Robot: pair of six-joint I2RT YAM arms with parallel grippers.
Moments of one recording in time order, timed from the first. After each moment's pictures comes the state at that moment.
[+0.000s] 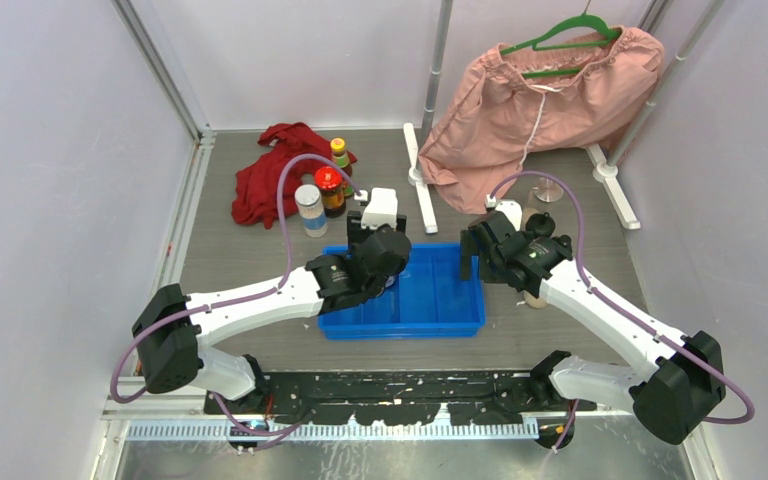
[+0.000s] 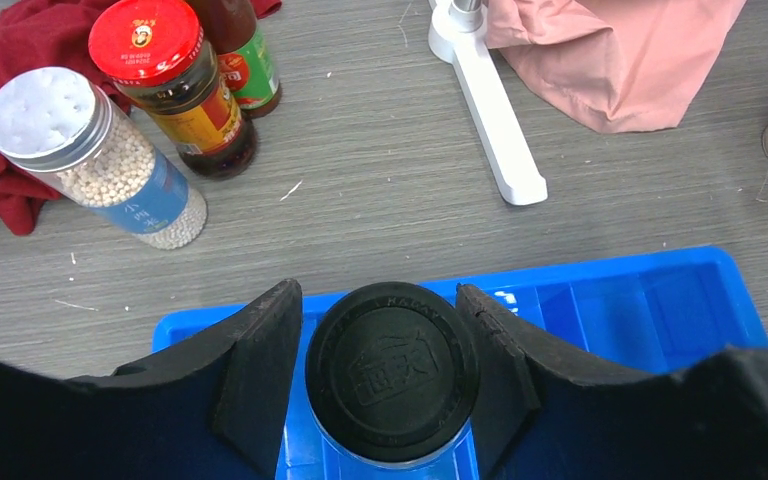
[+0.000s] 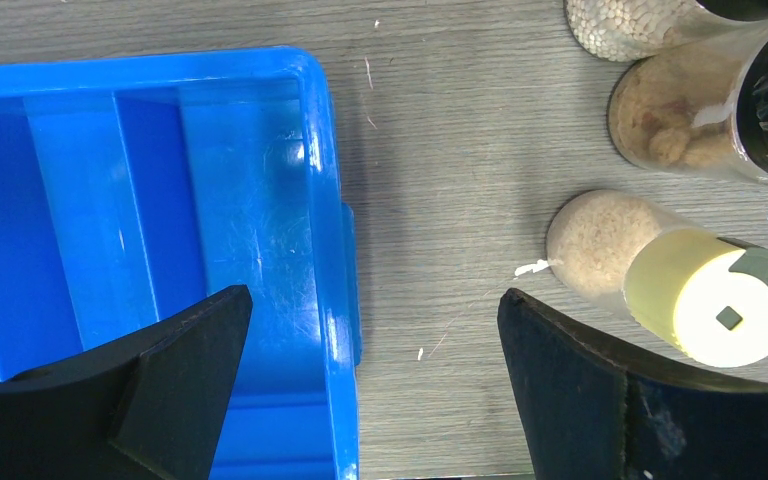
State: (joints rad) left arm -1.07 1.41 1.04 -0.17 -0.90 -0.45; right arm 0.61 1.13 0.89 -0.79 0.38 0.55
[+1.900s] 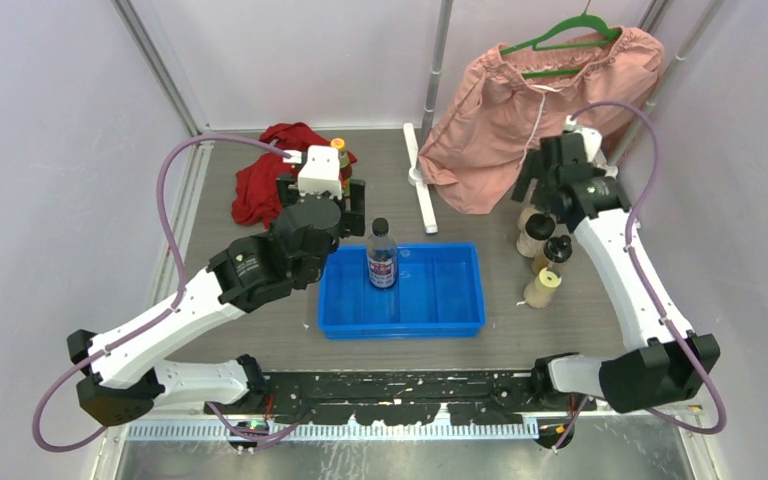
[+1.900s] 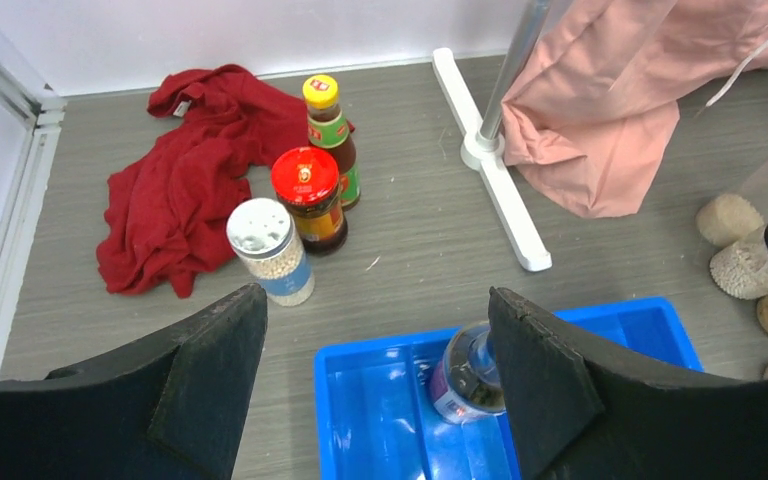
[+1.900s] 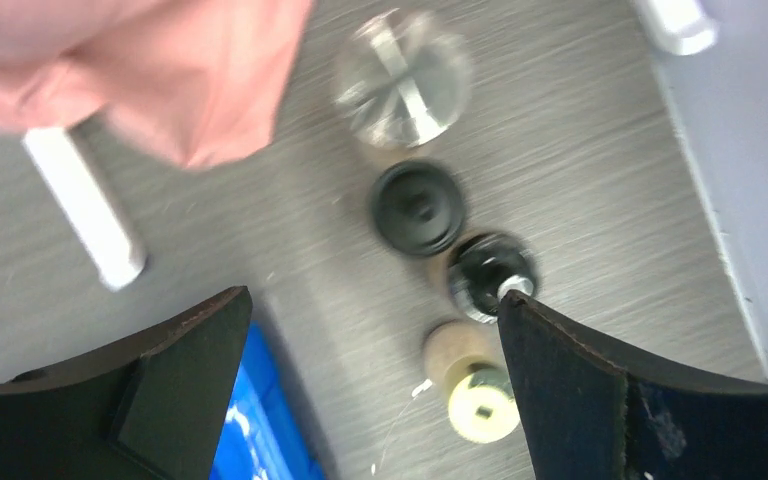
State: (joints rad) left arm -1.04 1.14 1.36 -0.54 -0.89 -0.27; right arm 0.27 1.25 1.32 -0.87 0.42 0.41
